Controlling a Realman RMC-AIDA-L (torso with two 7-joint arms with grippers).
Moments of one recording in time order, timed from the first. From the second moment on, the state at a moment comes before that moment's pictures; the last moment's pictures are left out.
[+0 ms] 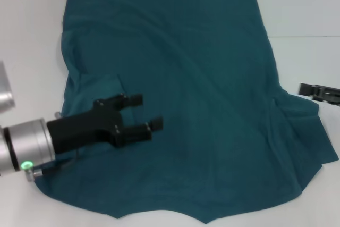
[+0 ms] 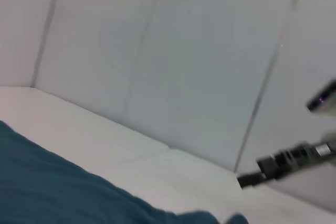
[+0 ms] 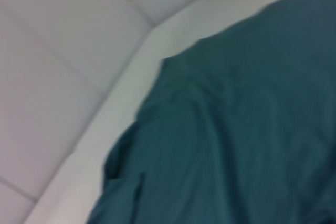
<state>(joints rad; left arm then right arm) -0.49 -2.16 0.64 0.61 1.89 1.53 -1.28 0.47 1.95 -0.57 -0.66 -2.00 -1.45 2.05</state>
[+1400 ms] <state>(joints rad) -0.51 -2.16 0.72 0.62 1.99 1.46 -1.21 0.44 2.03 -0.57 -0.63 -2.11 -1.24 2.15</state>
